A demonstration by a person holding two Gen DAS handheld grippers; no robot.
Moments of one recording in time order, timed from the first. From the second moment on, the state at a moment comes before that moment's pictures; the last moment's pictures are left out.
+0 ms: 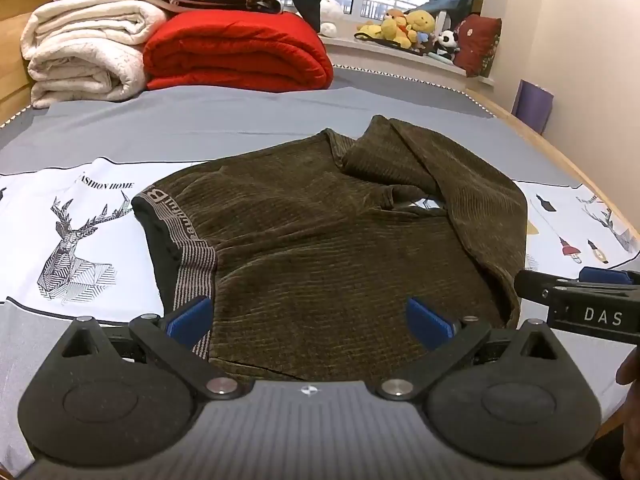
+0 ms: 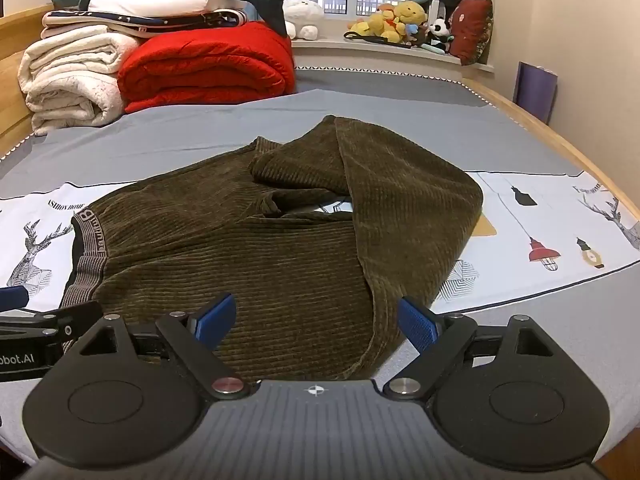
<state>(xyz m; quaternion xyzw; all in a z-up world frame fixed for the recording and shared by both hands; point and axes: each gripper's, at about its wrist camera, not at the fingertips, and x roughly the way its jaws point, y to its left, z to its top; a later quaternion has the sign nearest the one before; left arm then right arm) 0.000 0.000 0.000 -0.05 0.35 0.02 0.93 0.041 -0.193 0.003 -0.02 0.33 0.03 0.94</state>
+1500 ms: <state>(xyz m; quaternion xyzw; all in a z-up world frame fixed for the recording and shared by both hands) 0.002 -0.004 -0.003 -0.06 0.35 0.00 0.93 0.044 -0.189 -0.002 -0.02 0.34 0.04 0.94</state>
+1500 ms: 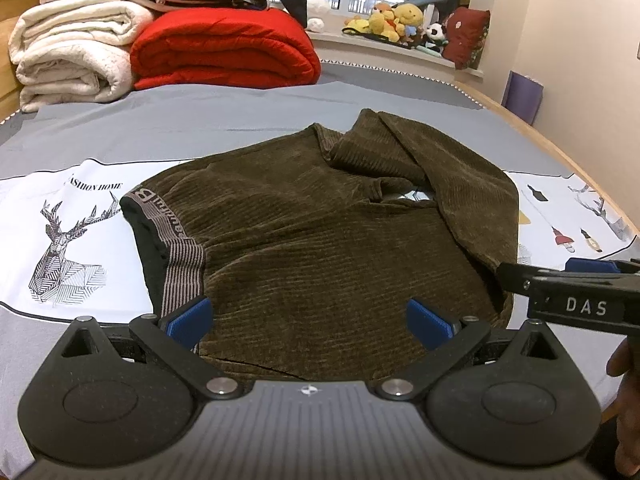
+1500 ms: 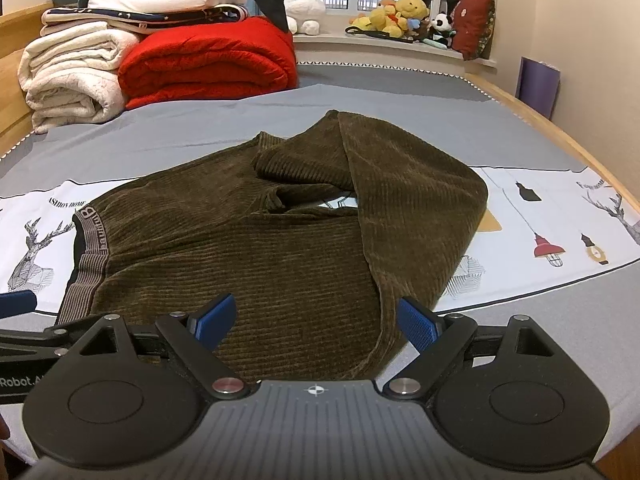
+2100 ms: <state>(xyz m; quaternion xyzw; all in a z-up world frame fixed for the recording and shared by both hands) 0.001 0.004 0.000 -0.06 0.37 -0.03 0.93 0.043 -0.188 -0.002 -0.02 0.34 0.05 0.94</state>
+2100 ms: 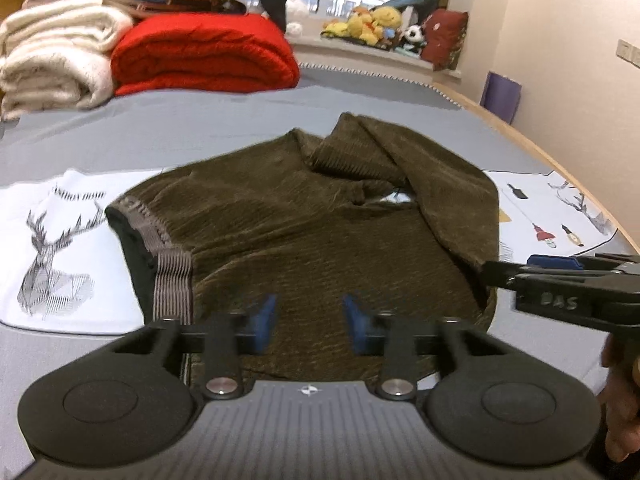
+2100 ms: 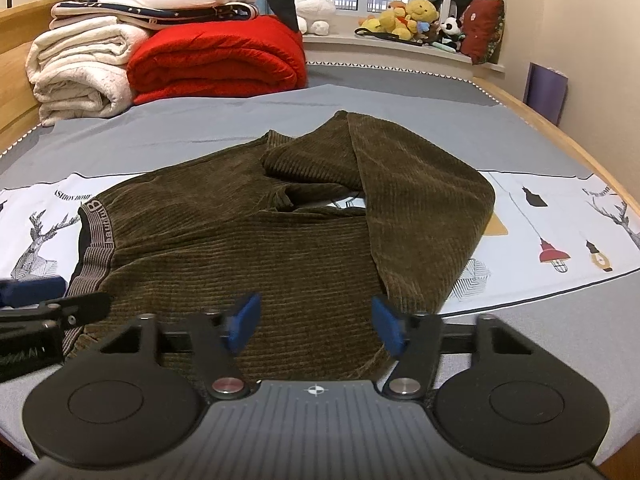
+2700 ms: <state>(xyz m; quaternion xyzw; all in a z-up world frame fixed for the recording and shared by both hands) 0.107 0.166 -0.041 -0.16 0.50 0.04 0.85 0.049 -0.201 0.004 0.01 0.35 0.07 0.93</state>
